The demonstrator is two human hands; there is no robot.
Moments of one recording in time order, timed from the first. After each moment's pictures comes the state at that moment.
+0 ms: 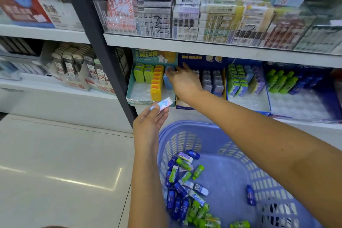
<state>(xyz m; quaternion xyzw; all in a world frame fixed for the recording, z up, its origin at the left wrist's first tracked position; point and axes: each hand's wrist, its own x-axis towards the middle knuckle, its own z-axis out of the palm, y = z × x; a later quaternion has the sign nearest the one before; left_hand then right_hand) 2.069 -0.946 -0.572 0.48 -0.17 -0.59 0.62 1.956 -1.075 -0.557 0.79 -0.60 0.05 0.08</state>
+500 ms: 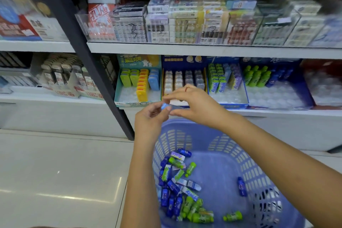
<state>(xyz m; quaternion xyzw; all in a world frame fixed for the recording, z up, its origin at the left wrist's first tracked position) 2.046 -0.928 -0.551 0.54 -0.44 -0.49 0.52 1.891 -0.951 -0.510 0.84 -0.46 0.21 -0.18</state>
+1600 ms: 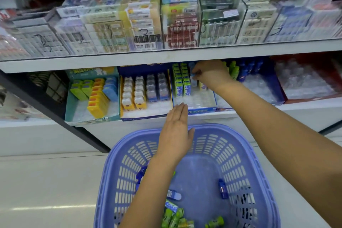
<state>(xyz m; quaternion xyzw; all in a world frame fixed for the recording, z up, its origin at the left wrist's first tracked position) 1.898 -0.950 -0.600 0.49 -0.84 -0.18 0.17 1.726 -1.061 -0.534 0.68 -0.71 0.13 -0.10</state>
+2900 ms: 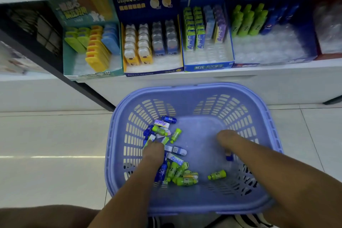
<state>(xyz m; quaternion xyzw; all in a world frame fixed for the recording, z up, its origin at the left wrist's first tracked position) 2.004 -0.873 -0.788 0.55 -0.73 -0.19 -0.36 1.741 -0.869 -0.798 0.56 -0.67 -0.33 -0.35</state>
